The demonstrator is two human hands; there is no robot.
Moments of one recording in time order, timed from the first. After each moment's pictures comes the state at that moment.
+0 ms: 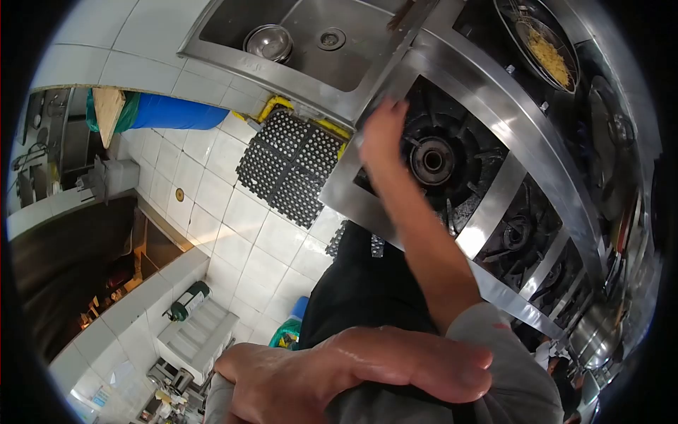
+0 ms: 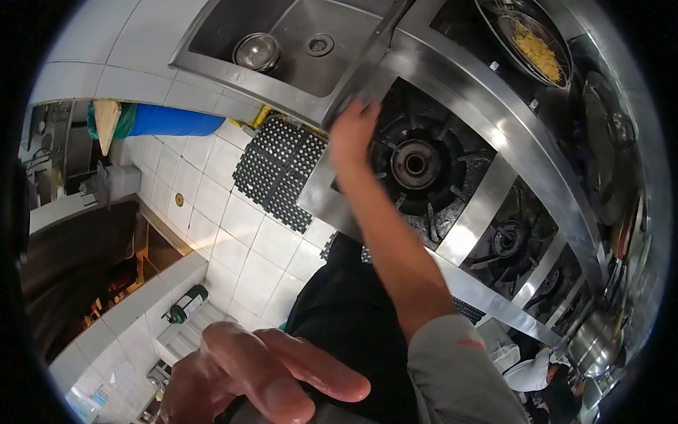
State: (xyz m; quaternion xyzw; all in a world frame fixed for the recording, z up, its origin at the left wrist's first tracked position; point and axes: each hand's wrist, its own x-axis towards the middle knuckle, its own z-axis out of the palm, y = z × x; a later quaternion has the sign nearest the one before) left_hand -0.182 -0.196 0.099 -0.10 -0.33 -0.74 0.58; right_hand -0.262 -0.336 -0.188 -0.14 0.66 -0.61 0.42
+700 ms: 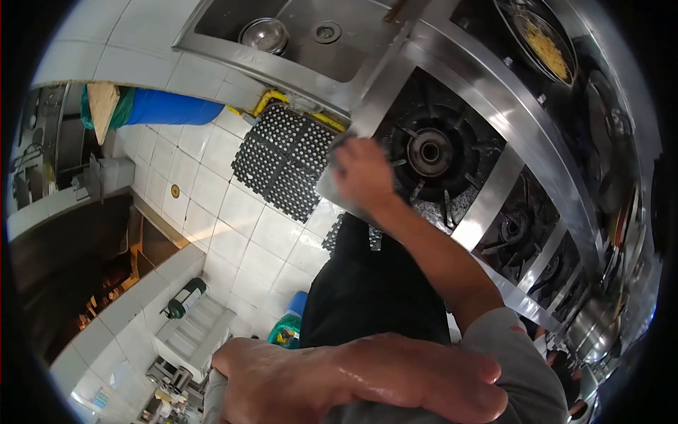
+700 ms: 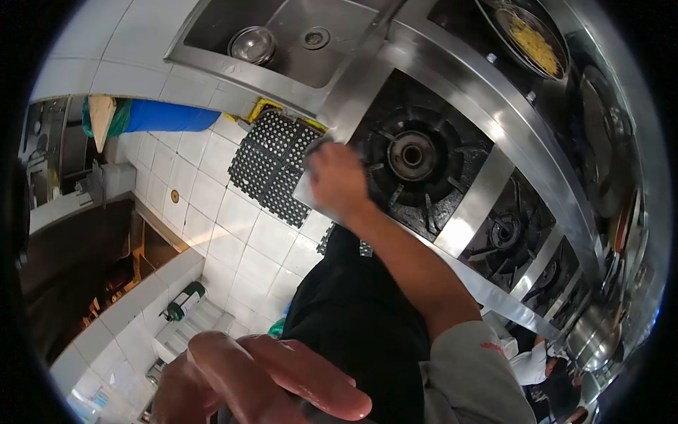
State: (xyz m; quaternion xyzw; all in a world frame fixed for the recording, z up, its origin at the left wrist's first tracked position) left_hand -0.171 -0.180 0.113 0.00 -0.31 -0.78 0.55; right_hand -0.265 -0.234 -0.182 -0.78 0.57 -0.20 0.15
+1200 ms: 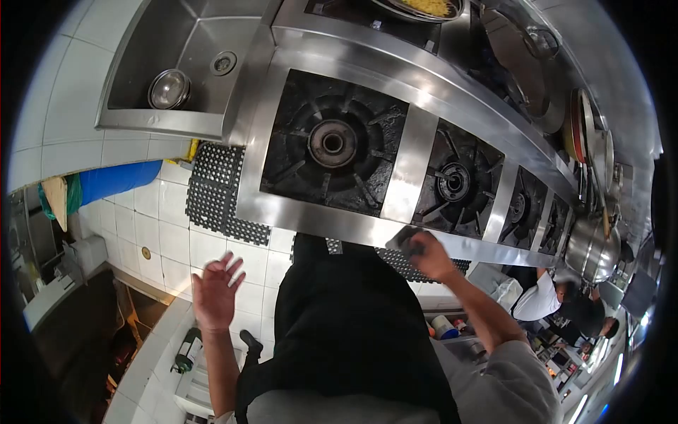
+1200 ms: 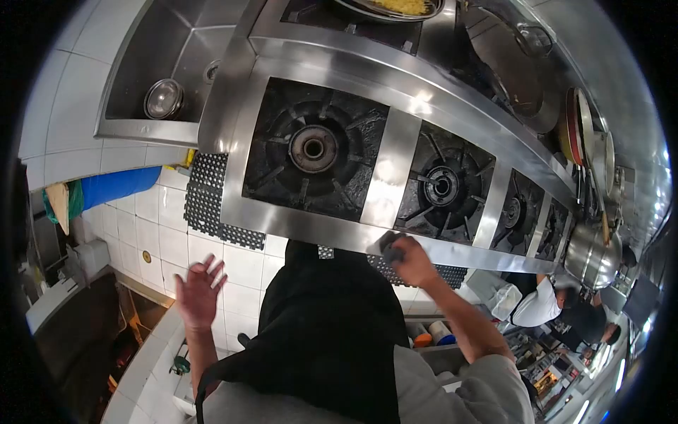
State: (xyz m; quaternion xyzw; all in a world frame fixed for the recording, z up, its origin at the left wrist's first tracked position) left_hand -0.040 -0.107 -0.072 0.47 -0.18 -0.78 0.37; right_hand -0.528 0.064 -0.137 -0.45 0.77 -0.09 0.44
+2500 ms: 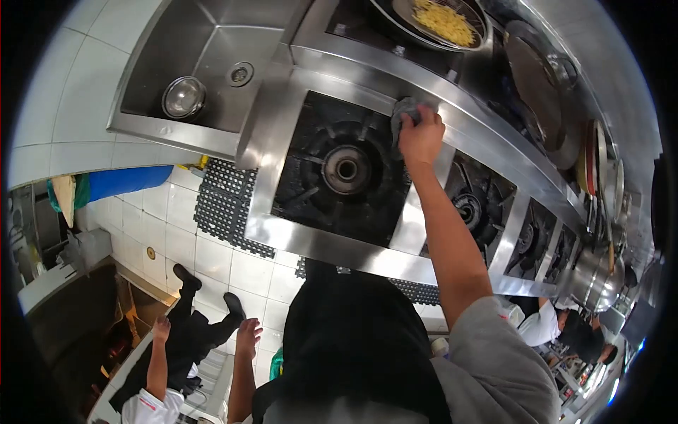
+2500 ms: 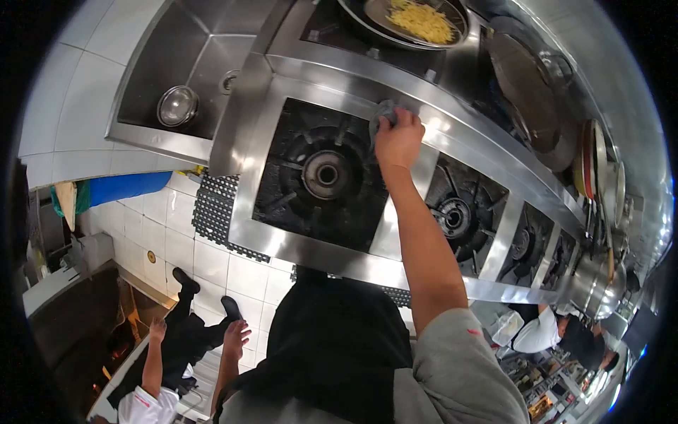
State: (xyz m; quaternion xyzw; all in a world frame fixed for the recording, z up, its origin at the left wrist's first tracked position) left_hand 0.070 0.072 -0.220 0.78 -0.12 -0.61 0.03; right_hand -0.536 -0.272 -0.188 -0.43 0.84 -0.34 -0.02
